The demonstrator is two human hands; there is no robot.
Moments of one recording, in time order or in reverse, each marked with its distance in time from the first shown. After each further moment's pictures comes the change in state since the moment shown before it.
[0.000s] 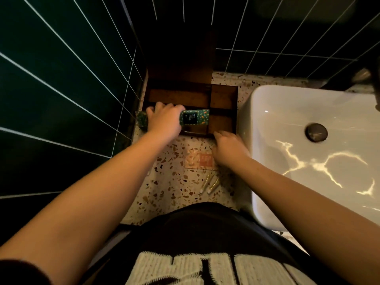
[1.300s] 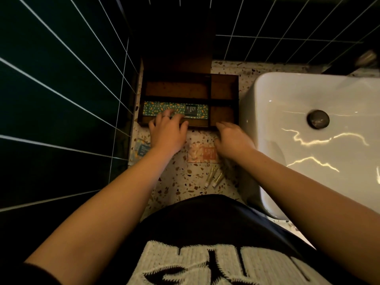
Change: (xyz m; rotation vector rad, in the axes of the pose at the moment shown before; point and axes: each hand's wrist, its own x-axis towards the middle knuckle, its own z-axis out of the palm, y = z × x) left_hand -0.024 -0.017 0.053 -0.177 0.024 -0.026; right_hand -0.001 -0.005 0.002 0.071 0.050 0.022
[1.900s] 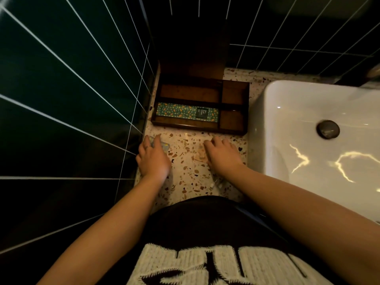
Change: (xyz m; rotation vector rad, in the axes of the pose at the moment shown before) left_hand -0.071 -0.057 0.020 -0.043 -0.022 -0.398; right_hand -0.010 -0.026 0.054 -0.284 -0.035 -0.166
